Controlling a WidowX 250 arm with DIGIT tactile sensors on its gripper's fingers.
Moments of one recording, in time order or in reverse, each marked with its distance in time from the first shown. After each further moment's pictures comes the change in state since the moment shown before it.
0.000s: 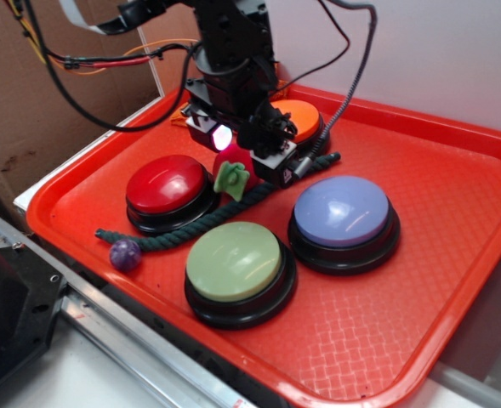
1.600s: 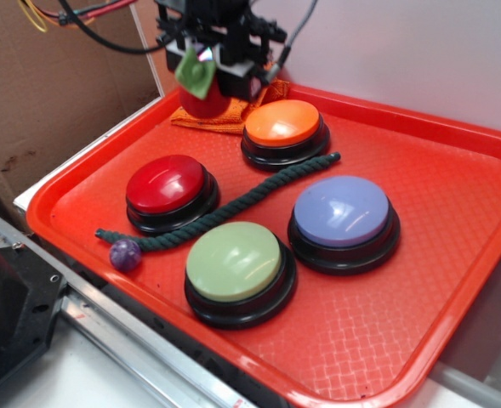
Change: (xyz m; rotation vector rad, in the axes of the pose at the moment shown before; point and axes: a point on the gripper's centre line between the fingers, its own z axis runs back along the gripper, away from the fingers) arm 0.012 0.030 0.081 0.084 0.113 0.146
